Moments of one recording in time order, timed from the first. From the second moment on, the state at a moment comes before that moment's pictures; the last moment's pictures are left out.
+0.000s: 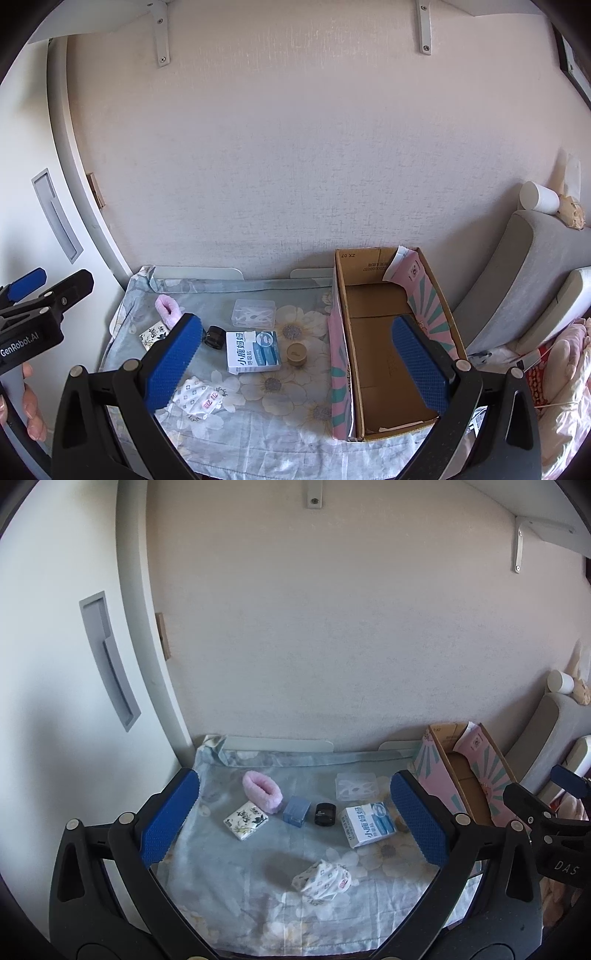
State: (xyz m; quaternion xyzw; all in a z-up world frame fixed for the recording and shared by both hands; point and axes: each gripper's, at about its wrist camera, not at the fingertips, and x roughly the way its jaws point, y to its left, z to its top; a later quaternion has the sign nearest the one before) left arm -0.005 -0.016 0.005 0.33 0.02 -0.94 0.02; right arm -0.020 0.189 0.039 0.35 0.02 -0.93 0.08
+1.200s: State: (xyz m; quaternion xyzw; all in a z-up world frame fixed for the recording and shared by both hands) left arm -0.004 -0.025 0.002 0.33 0.02 -0.94 0.02; right arm -0.018 0.187 0.043 0.35 0.01 -0.93 0.09
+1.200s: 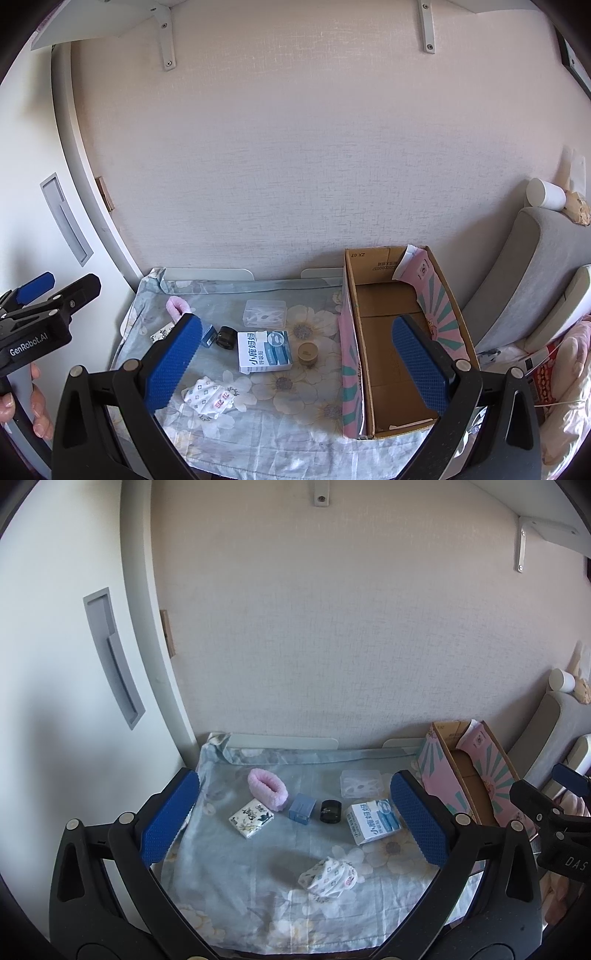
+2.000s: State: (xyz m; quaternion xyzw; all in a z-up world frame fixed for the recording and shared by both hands) left arm -0.002 -0.025 0.001 0.33 0.02 -0.94 0.02; right arm -0.015 0.188 0.042 0.35 0.00 -0.93 0.10
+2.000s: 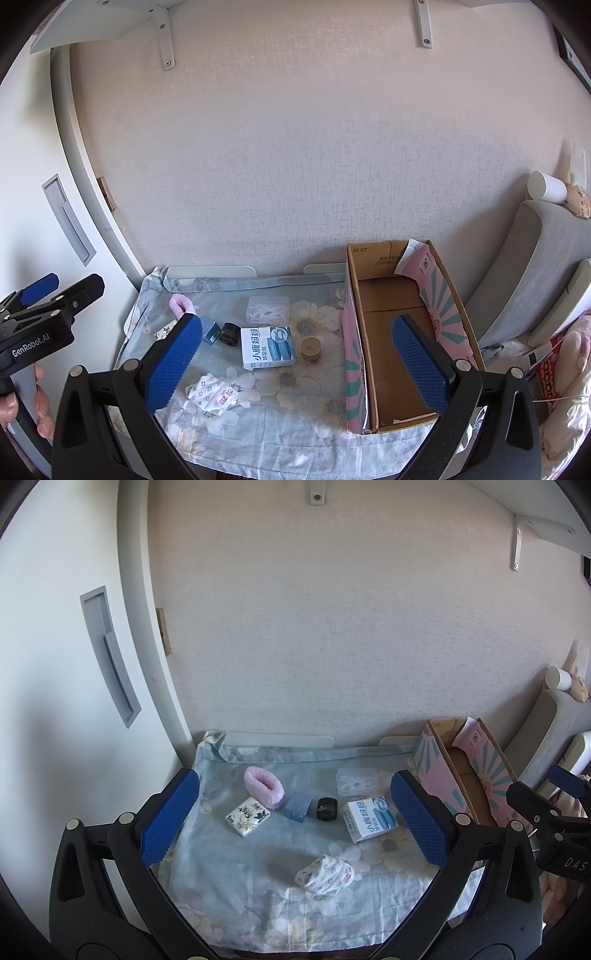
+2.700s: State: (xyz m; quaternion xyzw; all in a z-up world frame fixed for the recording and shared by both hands) left arm 0.000 -0.028 -0.002 0.34 0.03 -0.94 0.02; right arm -0.019 0.185 0.039 0.36 0.01 -0.93 0.12
